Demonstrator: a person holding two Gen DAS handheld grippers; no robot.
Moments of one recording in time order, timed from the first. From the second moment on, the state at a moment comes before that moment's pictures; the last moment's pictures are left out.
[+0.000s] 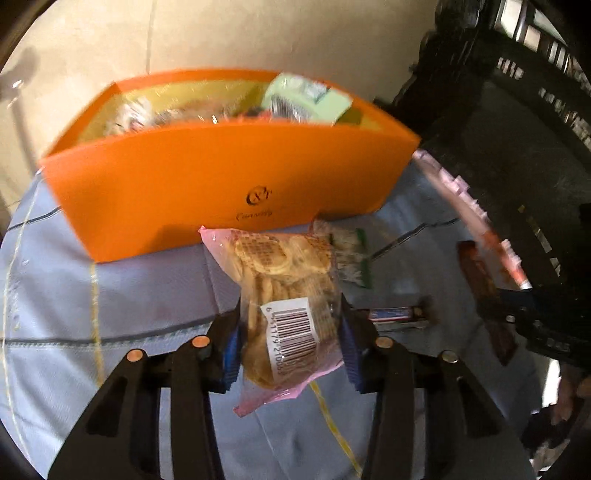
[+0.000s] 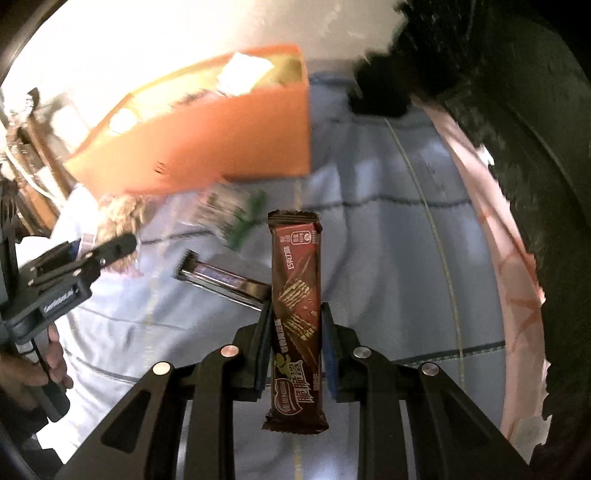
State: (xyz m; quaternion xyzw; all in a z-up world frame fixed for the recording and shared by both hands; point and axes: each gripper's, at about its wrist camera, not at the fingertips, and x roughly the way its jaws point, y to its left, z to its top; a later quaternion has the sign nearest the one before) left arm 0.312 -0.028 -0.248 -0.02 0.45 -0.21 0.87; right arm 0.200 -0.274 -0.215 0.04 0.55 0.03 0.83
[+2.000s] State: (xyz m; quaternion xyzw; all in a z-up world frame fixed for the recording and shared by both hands) left arm 0.372 0.009 -0.170 0.02 0.44 -0.09 0.89; right arm 0.283 -0.251 -0.177 0.02 0.54 0.10 0.84
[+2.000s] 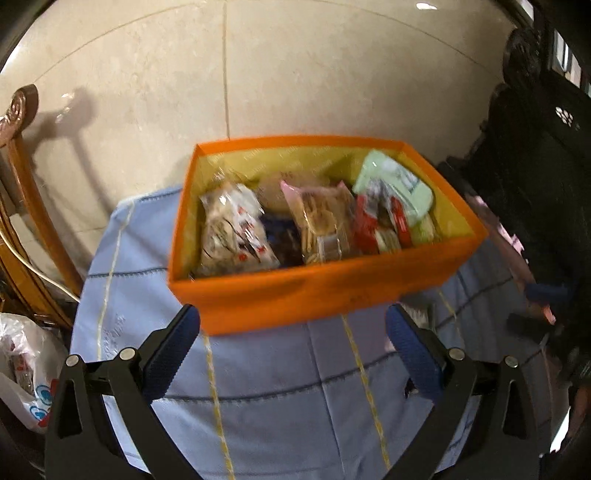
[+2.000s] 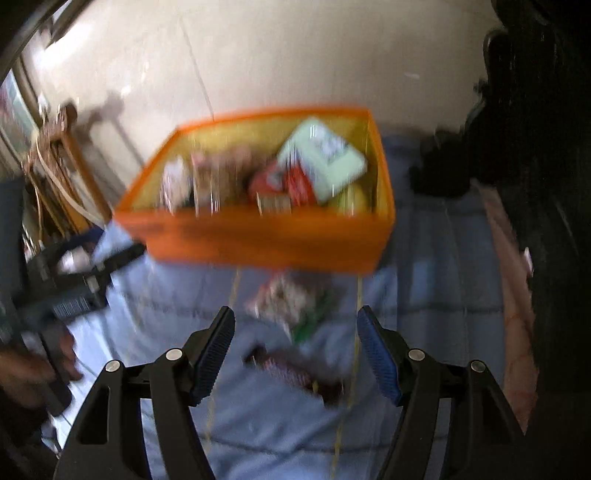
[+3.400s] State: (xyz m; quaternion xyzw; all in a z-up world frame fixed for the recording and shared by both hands) left arm 0.392 -0.032 -0.310 0.05 0.50 -0.07 0.86; right arm 0.268 -0.179 -0.285 -0.09 0.57 0.16 0.80
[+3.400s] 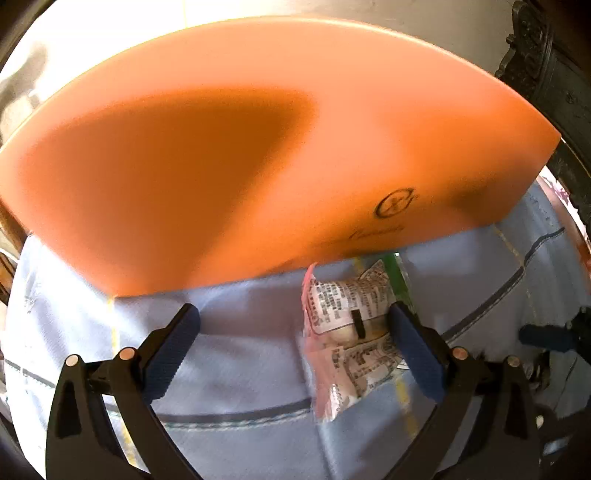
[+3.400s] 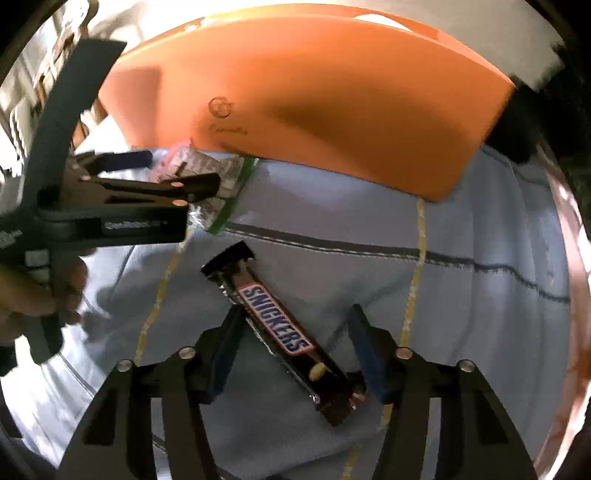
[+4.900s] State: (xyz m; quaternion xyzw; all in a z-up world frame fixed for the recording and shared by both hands) left arm 0.331 -0.032 -0.304 0.05 0.49 -0.11 0.86; right arm 0.274 -0.217 -0.279 -0.02 0.57 0.11 0.81
